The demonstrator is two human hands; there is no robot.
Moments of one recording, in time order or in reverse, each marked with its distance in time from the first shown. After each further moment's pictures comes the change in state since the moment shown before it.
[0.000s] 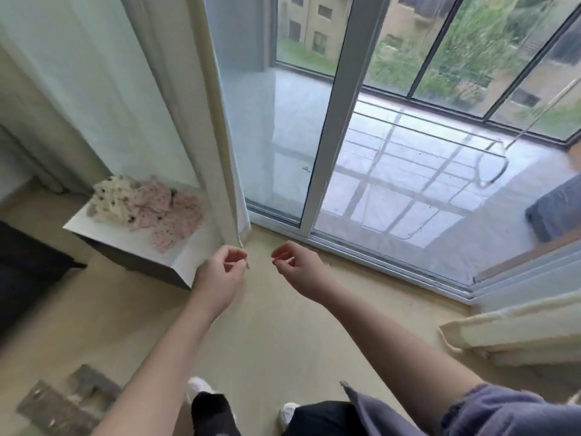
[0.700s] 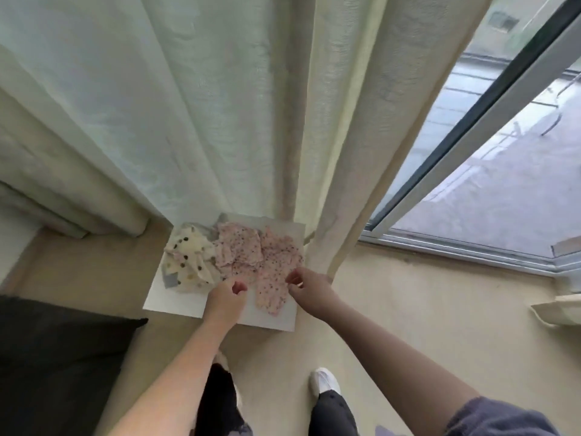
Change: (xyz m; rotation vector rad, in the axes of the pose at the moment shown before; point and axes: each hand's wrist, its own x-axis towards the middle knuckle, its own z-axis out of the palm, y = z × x) left_hand 0.381 -0.221 -0.267 0.300 -0.289 -0.208; right_hand 0.333 -0.159 0.294 -0.015 -0.023 0.325
